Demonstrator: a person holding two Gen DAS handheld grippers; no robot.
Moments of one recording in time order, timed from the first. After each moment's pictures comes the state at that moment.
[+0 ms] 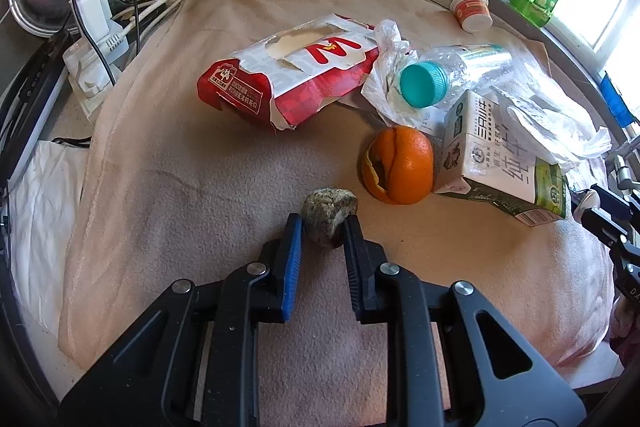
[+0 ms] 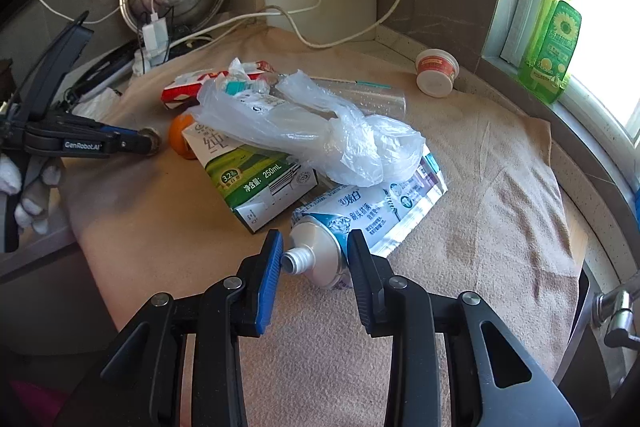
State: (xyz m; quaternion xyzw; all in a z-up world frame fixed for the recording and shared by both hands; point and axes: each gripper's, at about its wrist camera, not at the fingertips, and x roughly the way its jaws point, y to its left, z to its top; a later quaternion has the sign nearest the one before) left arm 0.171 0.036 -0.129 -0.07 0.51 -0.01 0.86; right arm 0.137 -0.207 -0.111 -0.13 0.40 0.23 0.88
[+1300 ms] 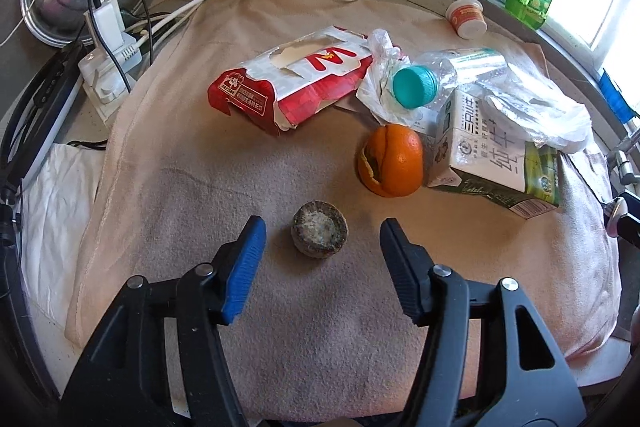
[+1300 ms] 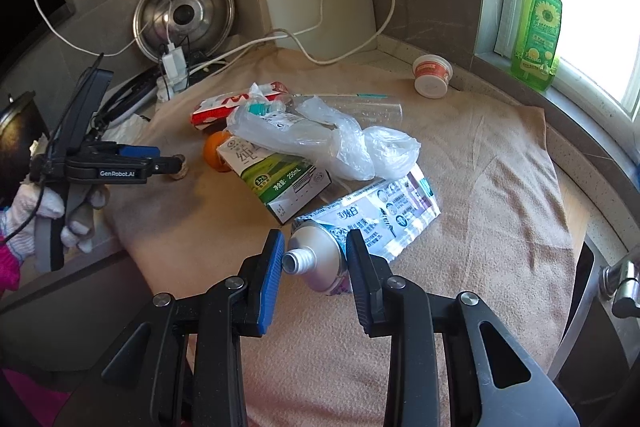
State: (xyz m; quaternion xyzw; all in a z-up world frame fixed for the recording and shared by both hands) left arm 0.157 0.030 -0.125 -0.05 0.49 -0.01 0.87; right arm 0.110 -0.227 -0.086 -0.08 0.40 0.25 0.88
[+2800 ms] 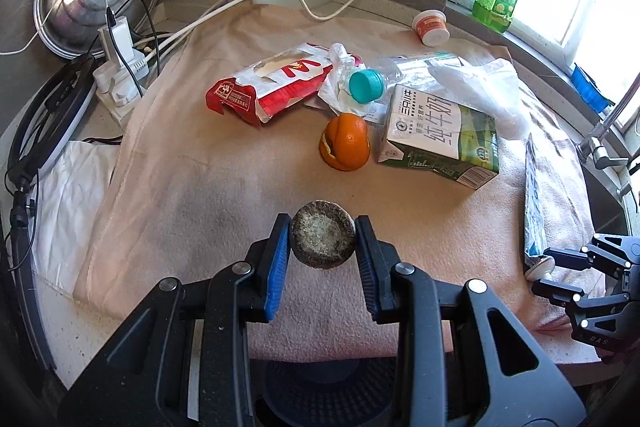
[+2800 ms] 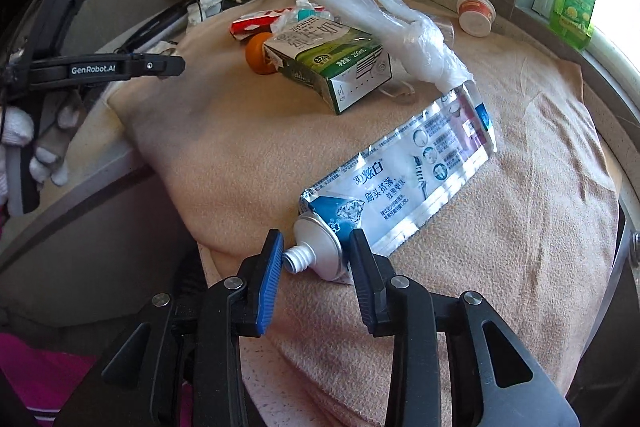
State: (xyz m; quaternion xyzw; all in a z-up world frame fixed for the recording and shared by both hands) left arm 0.101 0.013 -0.095 -0.05 0.45 -0.02 0.89; right arm 0.065 -0.209 -0.138 -0.13 0.46 0.29 0.83
